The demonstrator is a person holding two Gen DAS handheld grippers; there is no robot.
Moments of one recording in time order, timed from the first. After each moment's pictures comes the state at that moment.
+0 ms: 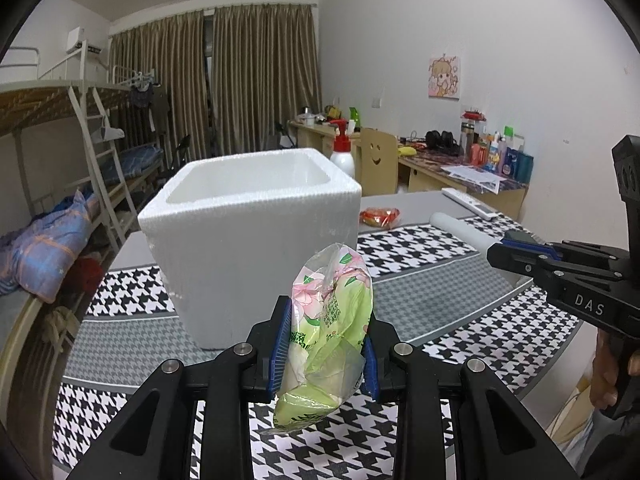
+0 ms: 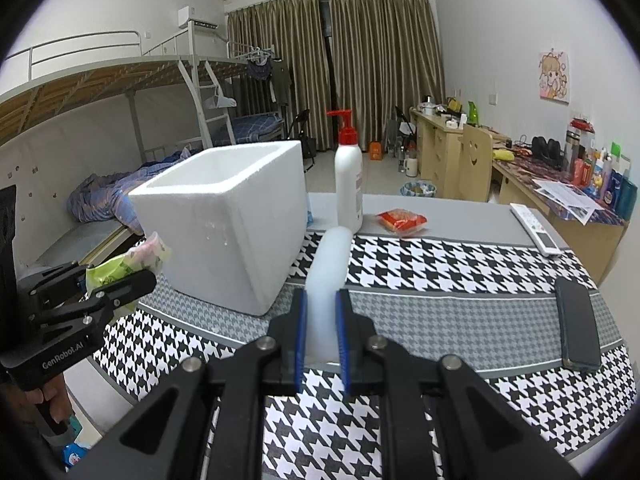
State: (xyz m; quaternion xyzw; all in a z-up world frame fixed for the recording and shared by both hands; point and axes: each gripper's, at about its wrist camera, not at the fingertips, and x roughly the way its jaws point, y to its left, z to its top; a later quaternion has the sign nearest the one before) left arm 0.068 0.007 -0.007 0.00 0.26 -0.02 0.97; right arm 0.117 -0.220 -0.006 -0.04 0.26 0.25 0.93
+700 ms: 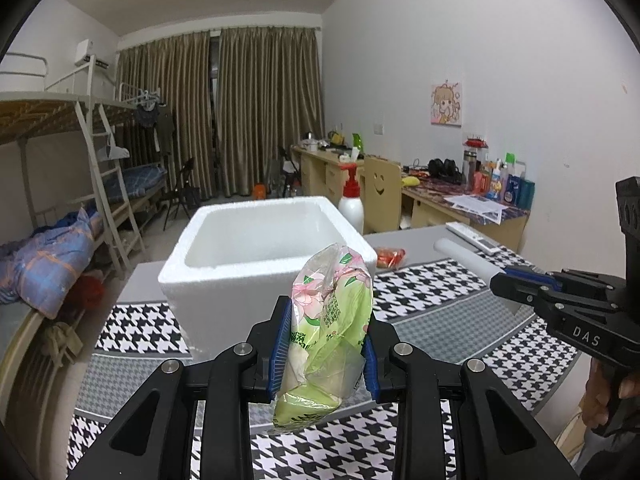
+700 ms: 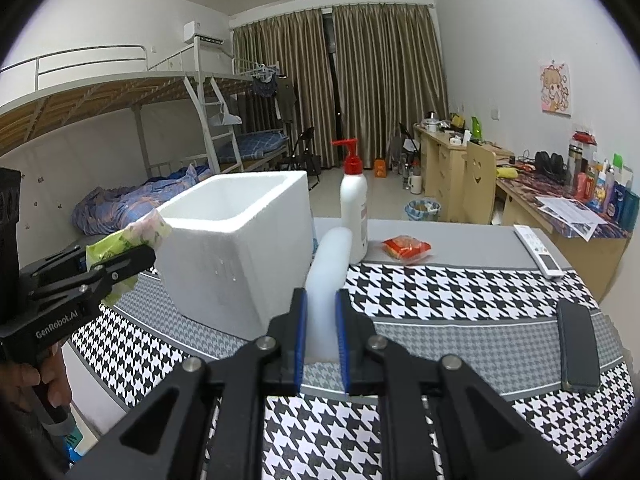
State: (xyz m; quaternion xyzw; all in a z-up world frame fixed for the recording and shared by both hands) left arm 0.077 0.021 0.023 0.00 0.21 -0.02 0.98; right arm 0.122 -0.215 0.011 -0.03 0.23 0.27 0.93
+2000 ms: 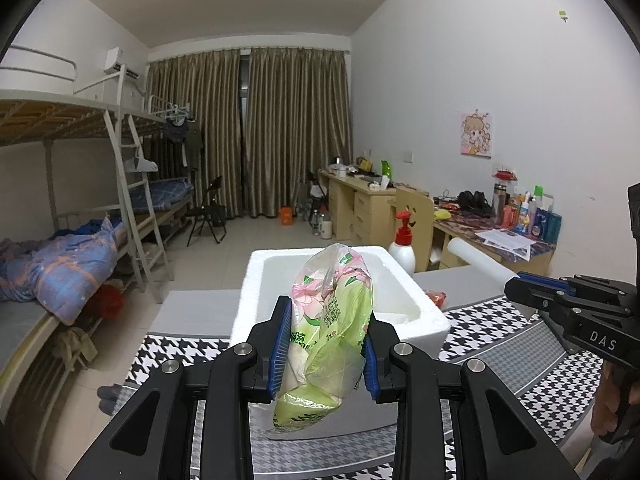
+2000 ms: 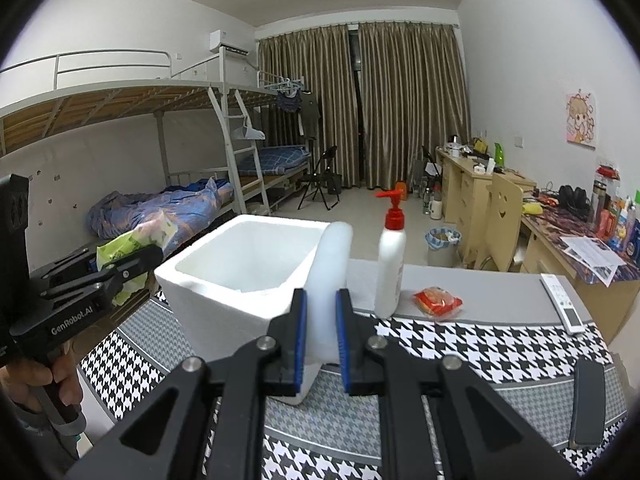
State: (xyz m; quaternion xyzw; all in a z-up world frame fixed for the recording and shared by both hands) left arm 0.093 0.070 0.049 -0.02 0.17 0.03 0.99; right arm 0.143 -0.167 0.051 -0.05 0.19 0.30 0.93
